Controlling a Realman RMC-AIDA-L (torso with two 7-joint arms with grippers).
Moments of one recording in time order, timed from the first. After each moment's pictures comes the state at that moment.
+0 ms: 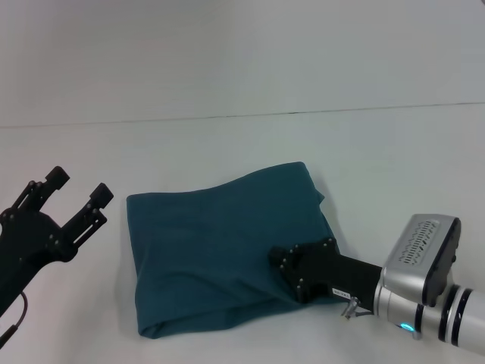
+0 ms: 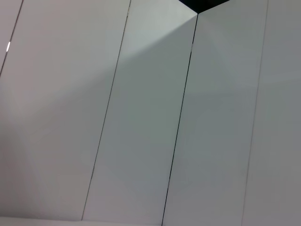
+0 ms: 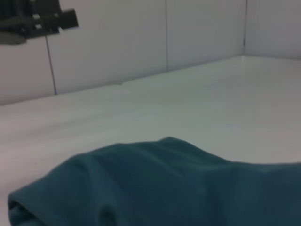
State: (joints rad) left arm -0.24 -2.16 0.94 0.41 1.06 1.47 -0.83; right arm 0.60 2.12 -1.34 -0.03 -0.99 -1.06 0.62
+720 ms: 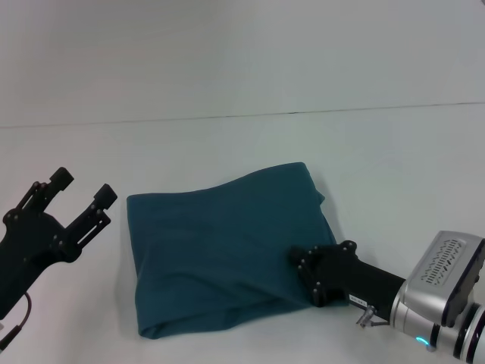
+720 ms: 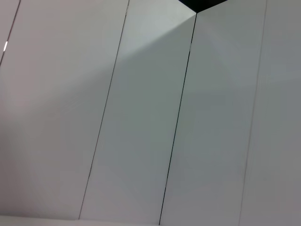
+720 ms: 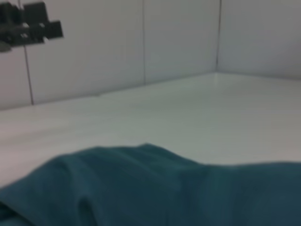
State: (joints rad) left arm -0.24 -2.16 0.94 0.40 1.06 1.47 -0.83; right arm 0.57 2.12 -1.22 0.04 -0.99 -1.13 0.47
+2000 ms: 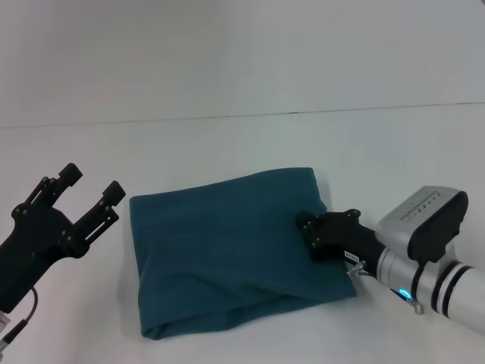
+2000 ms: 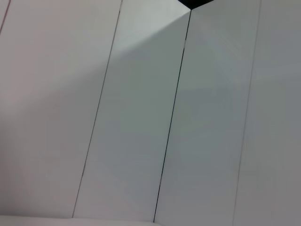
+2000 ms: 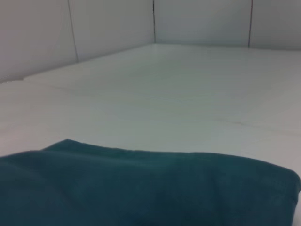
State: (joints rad) left arm -0.27 -2.16 0.94 0.40 1.07 1.46 -0.83; right arm 0.69 2.12 -1.03 0.06 -1.02 -0.89 0.54
